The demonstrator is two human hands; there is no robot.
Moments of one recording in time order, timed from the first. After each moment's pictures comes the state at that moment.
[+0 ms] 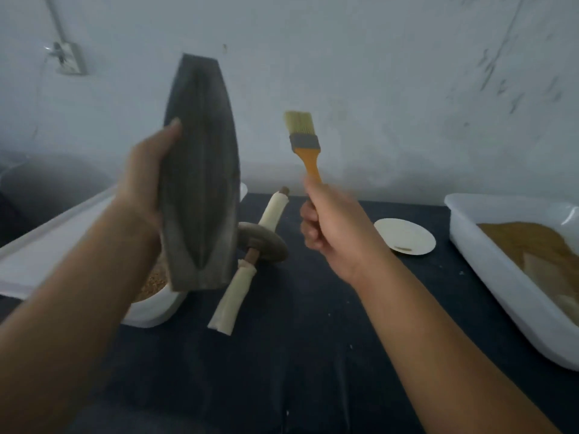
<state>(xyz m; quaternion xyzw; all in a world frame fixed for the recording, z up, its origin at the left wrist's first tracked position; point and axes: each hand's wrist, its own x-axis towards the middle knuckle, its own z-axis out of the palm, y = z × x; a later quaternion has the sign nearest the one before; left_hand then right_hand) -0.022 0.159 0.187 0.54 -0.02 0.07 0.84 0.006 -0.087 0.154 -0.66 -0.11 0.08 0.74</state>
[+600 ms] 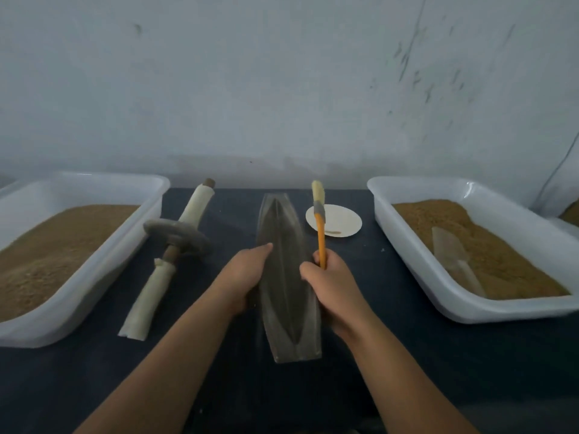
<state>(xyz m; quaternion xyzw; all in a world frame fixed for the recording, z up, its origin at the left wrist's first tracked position) 0.024 -0.043 0.044 0.70 0.14 -0.16 0.69 -0.017 -0.213 0.045 -0.76 0.06 0.03 0.65</state>
